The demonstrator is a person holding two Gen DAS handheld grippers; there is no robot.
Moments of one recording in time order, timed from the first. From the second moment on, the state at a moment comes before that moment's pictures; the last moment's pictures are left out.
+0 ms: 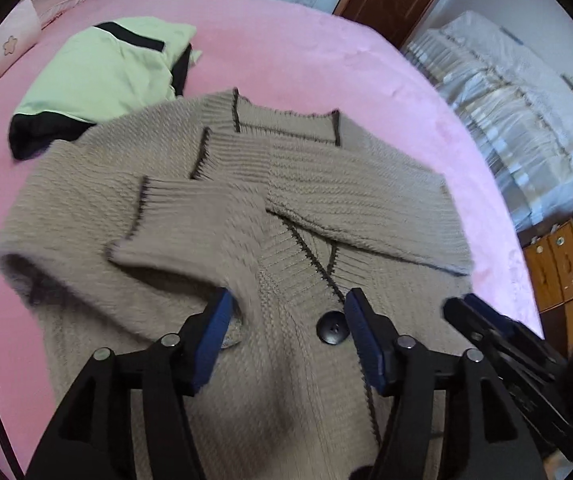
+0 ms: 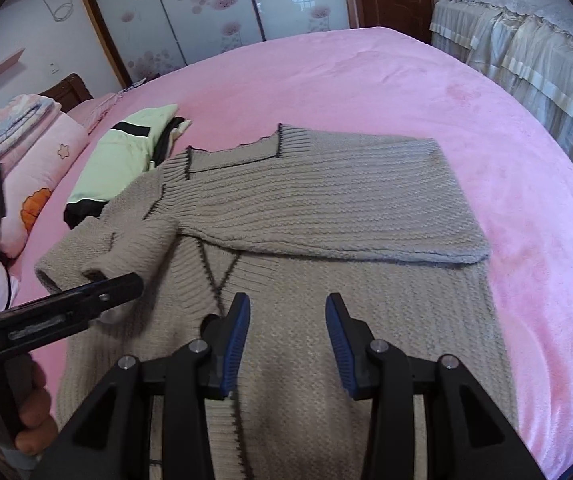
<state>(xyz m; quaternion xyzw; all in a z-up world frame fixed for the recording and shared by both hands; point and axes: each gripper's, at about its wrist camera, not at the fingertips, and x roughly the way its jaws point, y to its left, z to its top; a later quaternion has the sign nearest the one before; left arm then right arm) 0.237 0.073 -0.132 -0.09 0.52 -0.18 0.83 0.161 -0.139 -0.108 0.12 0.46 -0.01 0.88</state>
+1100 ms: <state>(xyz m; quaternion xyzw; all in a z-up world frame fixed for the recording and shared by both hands) 0.268 0.242 -0.221 -0.18 0.54 0.04 0.82 0.243 0.055 -0.150 -0.21 0.46 0.11 0.85</state>
